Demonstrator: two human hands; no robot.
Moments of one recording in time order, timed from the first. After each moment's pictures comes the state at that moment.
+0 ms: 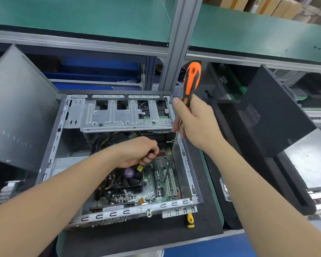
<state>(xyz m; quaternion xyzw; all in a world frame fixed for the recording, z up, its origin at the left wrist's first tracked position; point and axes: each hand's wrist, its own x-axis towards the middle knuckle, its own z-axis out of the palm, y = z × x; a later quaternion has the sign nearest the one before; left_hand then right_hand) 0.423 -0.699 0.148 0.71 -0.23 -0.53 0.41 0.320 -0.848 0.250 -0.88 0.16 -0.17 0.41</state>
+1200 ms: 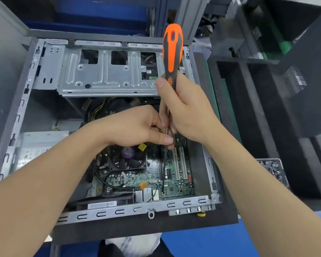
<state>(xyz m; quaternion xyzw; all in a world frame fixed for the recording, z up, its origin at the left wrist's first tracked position) 0.436 -0.682 0.150 0.68 -0.46 -0.44 0.36 0.349 -0.828 0.175 -0.84 0.05 -0.10 0.53</state>
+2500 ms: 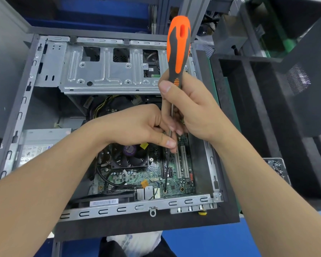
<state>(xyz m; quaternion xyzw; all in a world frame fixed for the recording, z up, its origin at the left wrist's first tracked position) 0.431 -0.683 0.151 0.64 -0.49 -0.46 0.38 0.344 -0.832 0.182 -0.76 -0.03 -0.02 0.65</state>
